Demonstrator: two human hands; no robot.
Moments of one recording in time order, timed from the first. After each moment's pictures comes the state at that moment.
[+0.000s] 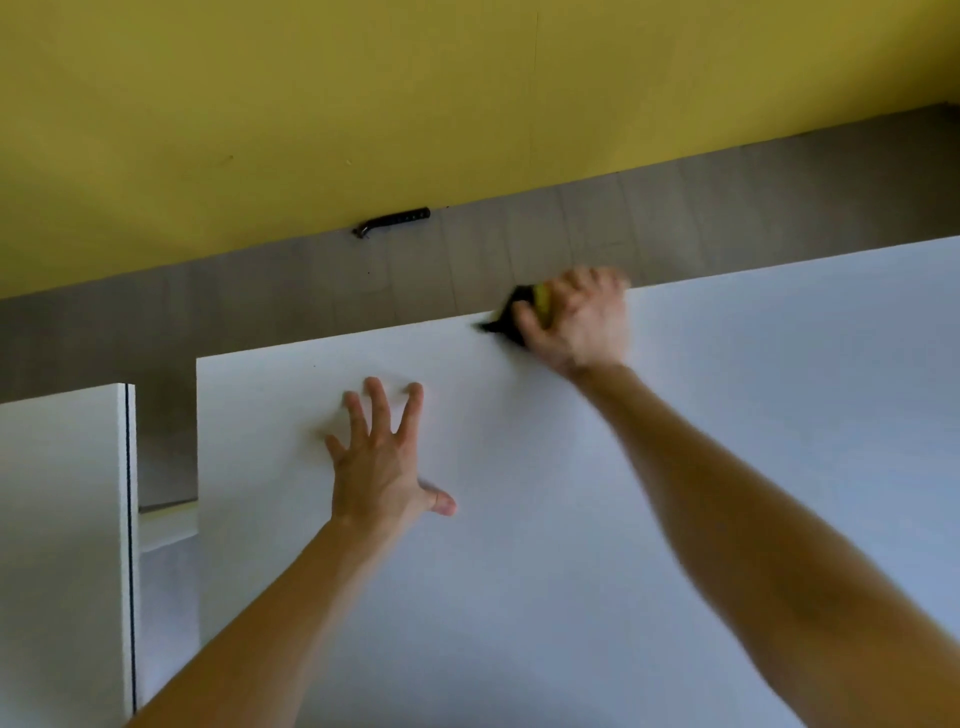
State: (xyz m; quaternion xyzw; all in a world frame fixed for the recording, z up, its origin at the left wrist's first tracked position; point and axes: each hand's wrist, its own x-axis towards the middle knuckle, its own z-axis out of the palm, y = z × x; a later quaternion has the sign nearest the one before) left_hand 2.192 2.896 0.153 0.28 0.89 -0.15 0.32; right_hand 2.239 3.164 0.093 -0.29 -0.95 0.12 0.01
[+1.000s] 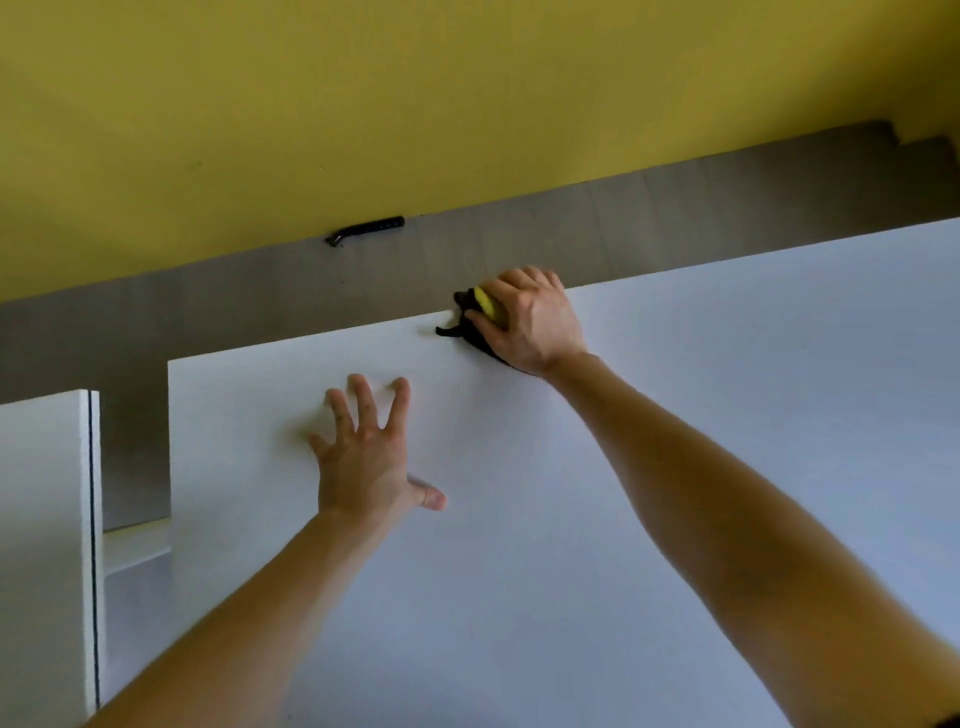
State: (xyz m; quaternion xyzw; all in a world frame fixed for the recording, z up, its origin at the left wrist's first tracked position) left_hand 2.191 2.896 0.156 0.31 0.89 -0.17 0.30; right_hand 2.224 3.147 0.089 -0.18 -0.96 0.19 0.08
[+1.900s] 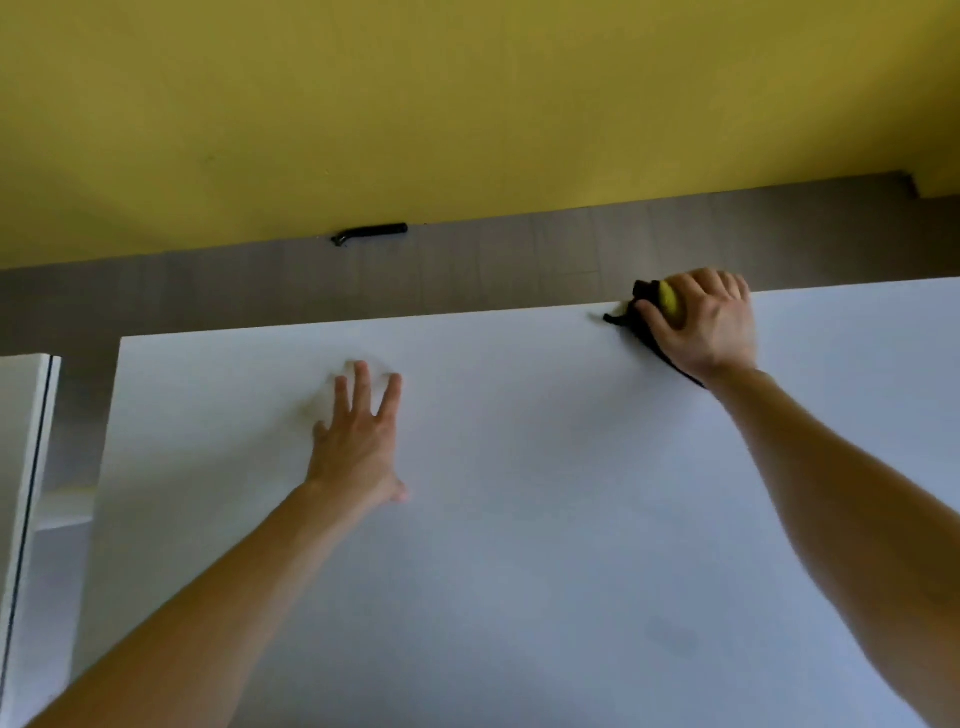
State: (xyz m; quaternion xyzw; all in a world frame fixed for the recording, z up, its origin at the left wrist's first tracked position) left_hand 2.246 2.983 0.169 0.27 0.89 -0.15 0.32; right_hand 2.384 3.372 0.092 -0.32 -0.94 0.10 0.05
